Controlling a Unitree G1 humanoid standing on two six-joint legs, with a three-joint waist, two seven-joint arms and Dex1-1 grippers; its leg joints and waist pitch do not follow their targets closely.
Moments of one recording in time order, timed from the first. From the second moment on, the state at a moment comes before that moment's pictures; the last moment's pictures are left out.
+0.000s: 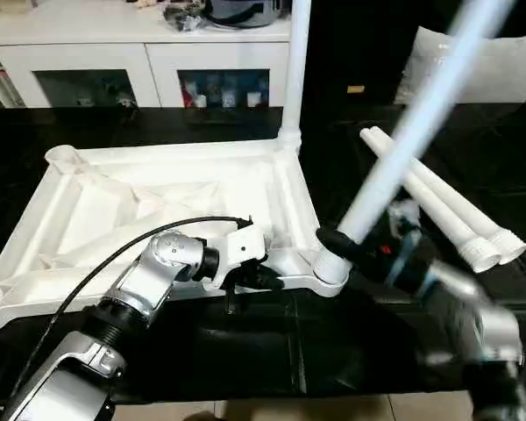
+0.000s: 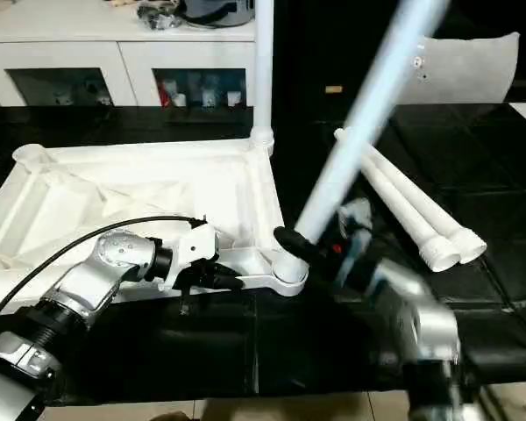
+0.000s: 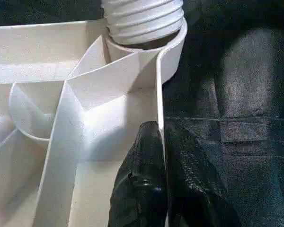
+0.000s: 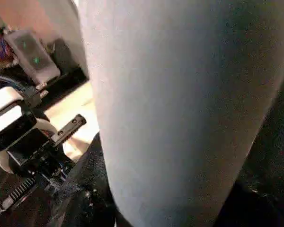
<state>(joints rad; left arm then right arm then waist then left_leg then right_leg) -0.56 0.36 -0.42 0.51 -0.02 0.04 -1.15 -0.23 -0.28 -0.07 0.24 0.51 0.36 0.89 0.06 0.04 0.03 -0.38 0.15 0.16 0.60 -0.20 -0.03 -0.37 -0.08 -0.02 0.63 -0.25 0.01</state>
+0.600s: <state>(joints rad) -0.56 0.37 -0.43 0.55 0.00 0.02 -1.17 -0.28 -0.36 0.10 0.26 0.33 0.20 0.90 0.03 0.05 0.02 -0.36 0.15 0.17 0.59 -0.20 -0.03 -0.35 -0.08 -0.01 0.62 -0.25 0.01</state>
